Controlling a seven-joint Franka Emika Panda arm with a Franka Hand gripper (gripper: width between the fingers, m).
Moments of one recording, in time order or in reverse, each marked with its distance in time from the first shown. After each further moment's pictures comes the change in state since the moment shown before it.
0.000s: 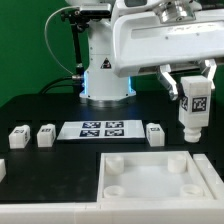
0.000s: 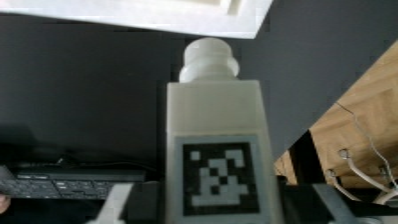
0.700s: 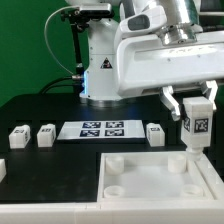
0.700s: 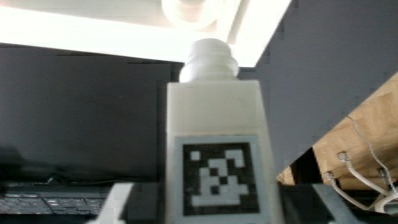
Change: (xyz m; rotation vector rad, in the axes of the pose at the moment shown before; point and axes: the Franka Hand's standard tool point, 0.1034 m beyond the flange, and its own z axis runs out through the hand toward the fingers) arm -0.013 -0.005 0.025 0.004 0.007 0.008
